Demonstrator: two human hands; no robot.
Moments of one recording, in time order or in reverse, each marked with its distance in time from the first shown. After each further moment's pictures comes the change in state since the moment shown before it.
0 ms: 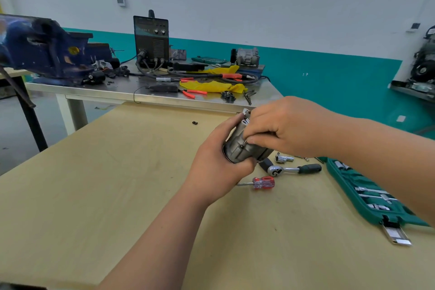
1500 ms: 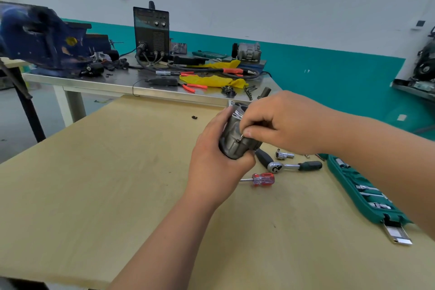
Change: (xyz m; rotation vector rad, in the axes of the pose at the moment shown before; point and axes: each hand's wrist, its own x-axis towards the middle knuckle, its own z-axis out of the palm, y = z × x) left_hand -0.007 -0.006 0.014 0.080 0.225 0.006; right_hand 0.007 -0.003 0.004 0.160 -0.020 0.172
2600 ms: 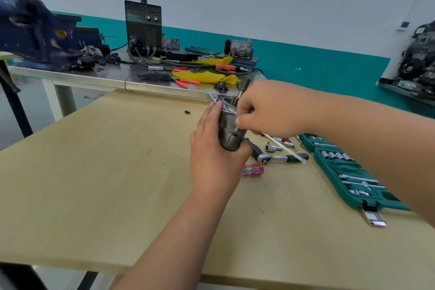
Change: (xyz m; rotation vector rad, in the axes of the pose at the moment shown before) left_hand -0.012 0.006 0.022 0.118 0.179 0.022; right_hand 0.005 -0.021 -0.011 0.018 -0.114 0.304
